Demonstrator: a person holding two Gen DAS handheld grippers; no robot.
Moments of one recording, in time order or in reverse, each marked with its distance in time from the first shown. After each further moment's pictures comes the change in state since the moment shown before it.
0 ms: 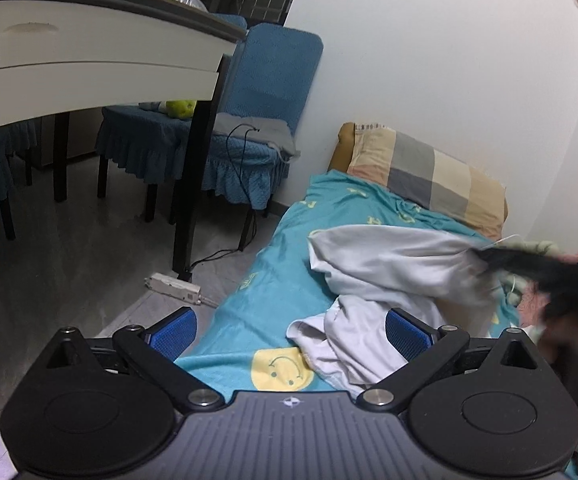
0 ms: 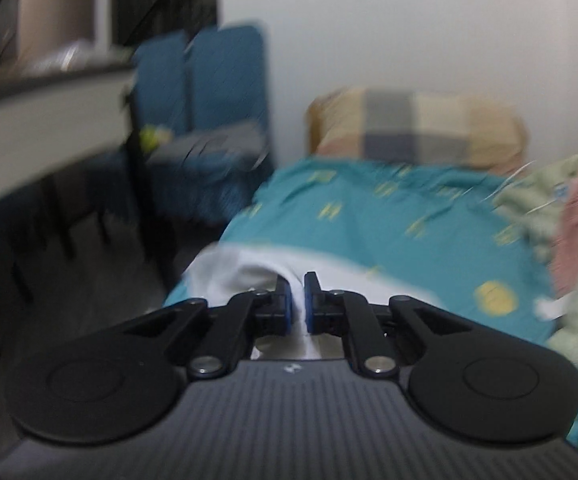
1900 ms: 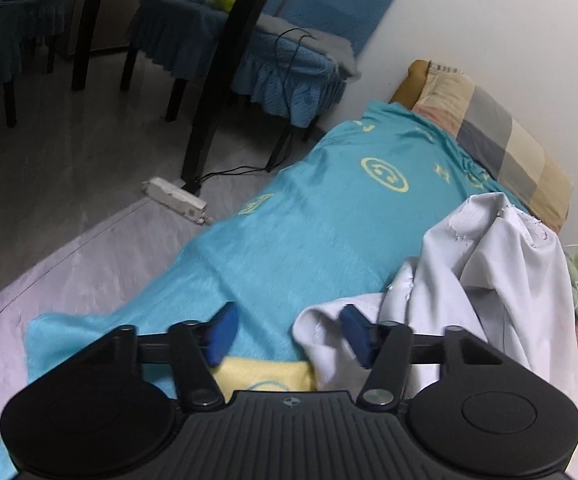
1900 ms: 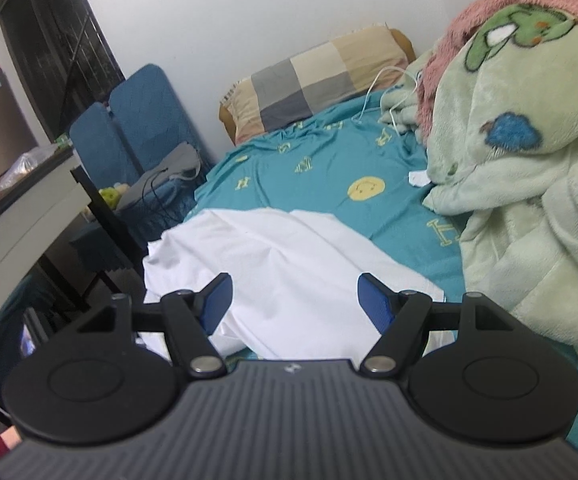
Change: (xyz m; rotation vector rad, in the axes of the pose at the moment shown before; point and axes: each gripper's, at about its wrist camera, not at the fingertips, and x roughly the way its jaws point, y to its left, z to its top) left arm 0.202 0.017 -0.023 -0.236 0.210 0.064; right arm -0.142 -0.144 -0.085 0.418 0.095 -0.006
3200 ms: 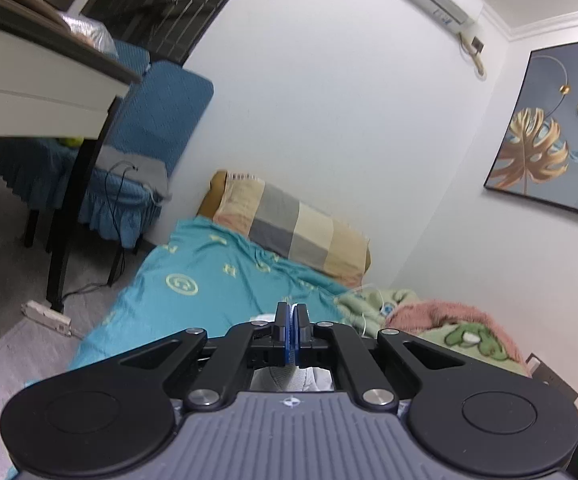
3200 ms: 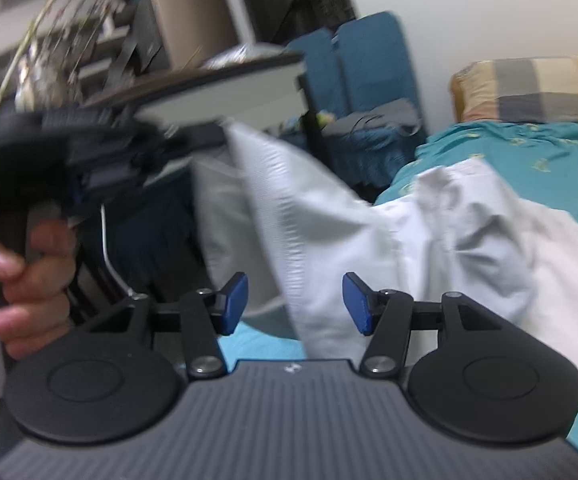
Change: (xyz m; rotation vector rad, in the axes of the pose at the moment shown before) left arm -0.260 -0.028 -0.032 0.201 -0.279 -0.500; right arm -0.003 0.144 -0.080 -0.466 0.112 0.517
